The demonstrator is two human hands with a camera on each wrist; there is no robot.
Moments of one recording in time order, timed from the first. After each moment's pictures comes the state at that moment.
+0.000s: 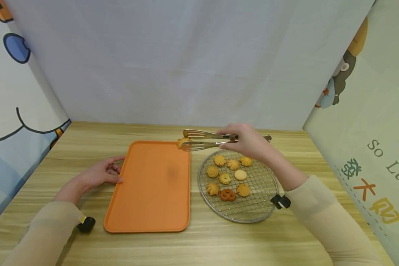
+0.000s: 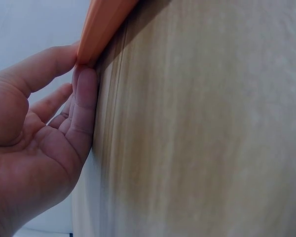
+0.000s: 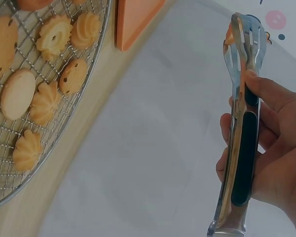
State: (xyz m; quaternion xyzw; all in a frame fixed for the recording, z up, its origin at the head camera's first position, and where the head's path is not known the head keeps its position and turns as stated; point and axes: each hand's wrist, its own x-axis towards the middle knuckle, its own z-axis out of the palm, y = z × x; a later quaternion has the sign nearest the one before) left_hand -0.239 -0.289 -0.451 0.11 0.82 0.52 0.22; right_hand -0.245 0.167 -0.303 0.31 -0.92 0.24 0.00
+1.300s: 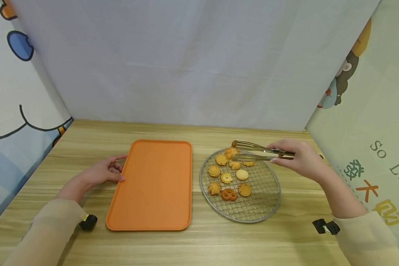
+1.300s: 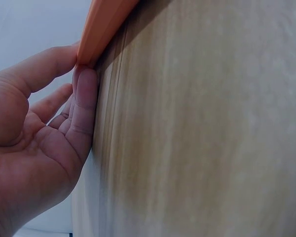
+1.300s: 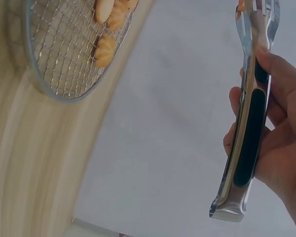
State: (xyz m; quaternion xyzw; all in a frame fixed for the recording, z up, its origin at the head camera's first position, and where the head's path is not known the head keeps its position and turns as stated) left_hand -0.240 -0.292 -0.455 0.10 0.82 0.53 0.21; right_hand -0.209 0.285 -0.324 0.33 -0.91 0.20 0.14
